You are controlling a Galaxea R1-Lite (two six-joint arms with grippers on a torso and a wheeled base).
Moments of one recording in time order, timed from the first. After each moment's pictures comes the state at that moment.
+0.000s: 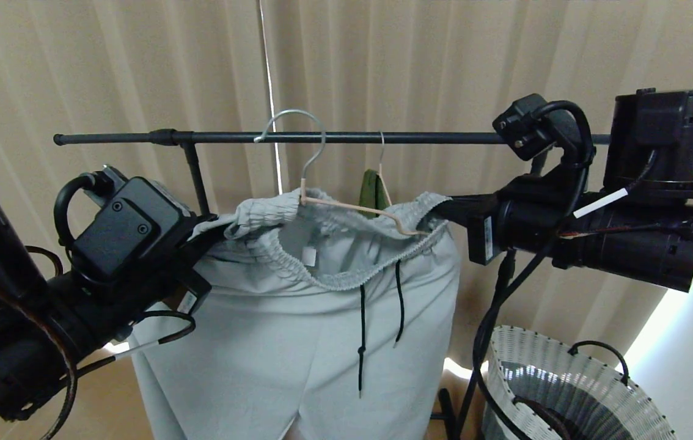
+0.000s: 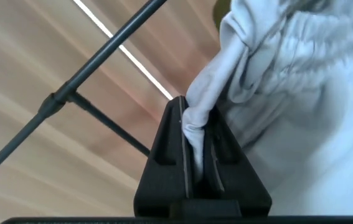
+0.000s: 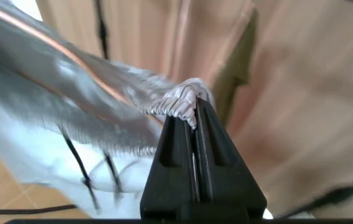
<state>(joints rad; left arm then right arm) -0.50 1.40 -0.52 -0.86 0.14 0.68 0.63 1.60 -1.06 -0.29 0.01 -0.05</state>
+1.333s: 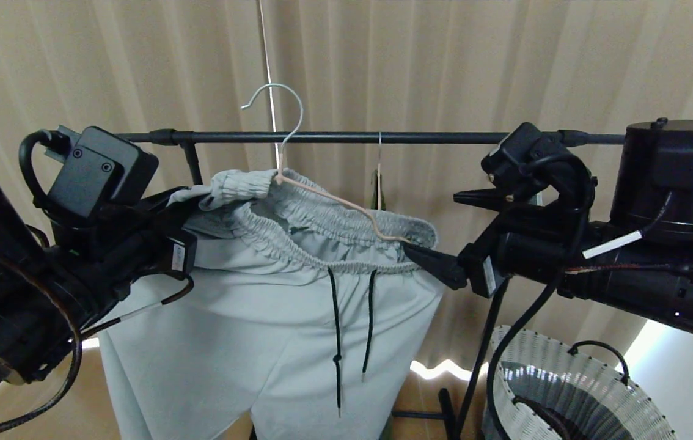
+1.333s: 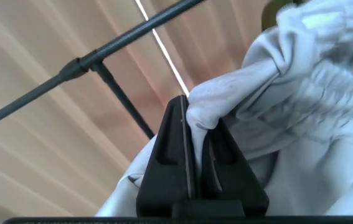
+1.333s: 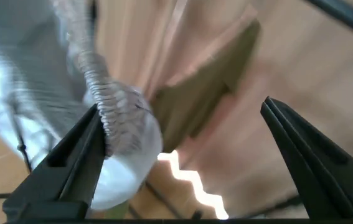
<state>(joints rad) -0.45 1.43 -0.58 -0.90 0.27 0.46 0.68 1.57 -0.93 -0.41 -0.03 -0.27</state>
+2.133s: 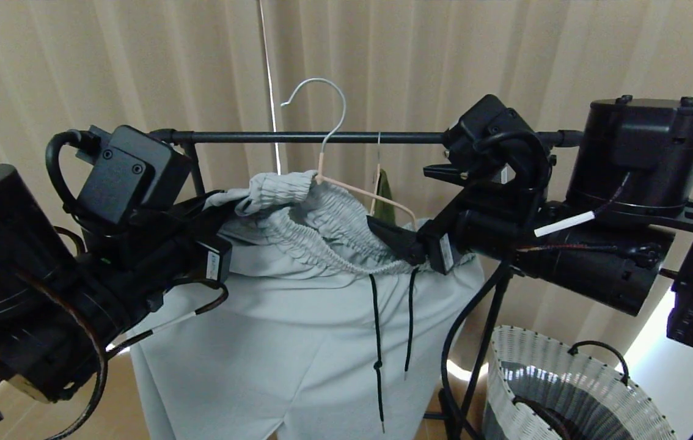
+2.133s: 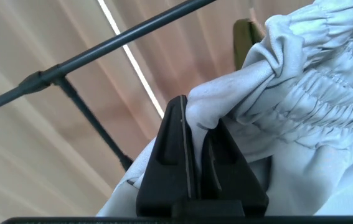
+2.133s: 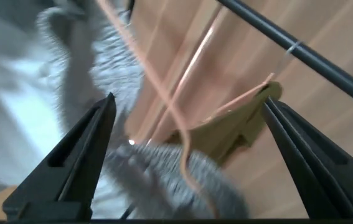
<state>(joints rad) -0.60 1.45 -0.60 -0.90 0.32 0.42 0.74 1.66 -1.03 -0.51 -0.10 -0.30</state>
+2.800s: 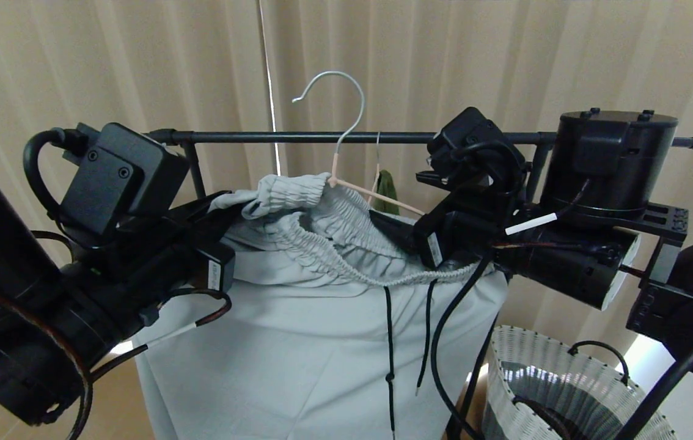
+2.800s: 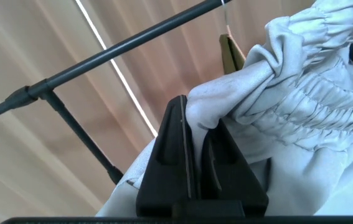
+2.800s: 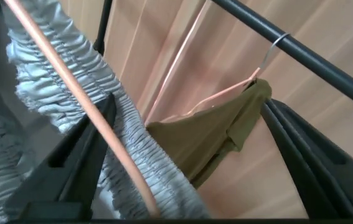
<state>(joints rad) -0.66 1.41 -0.59 -0.90 0.32 0.42 0.72 1.71 -1.04 -0.55 -0.11 -0.32</state>
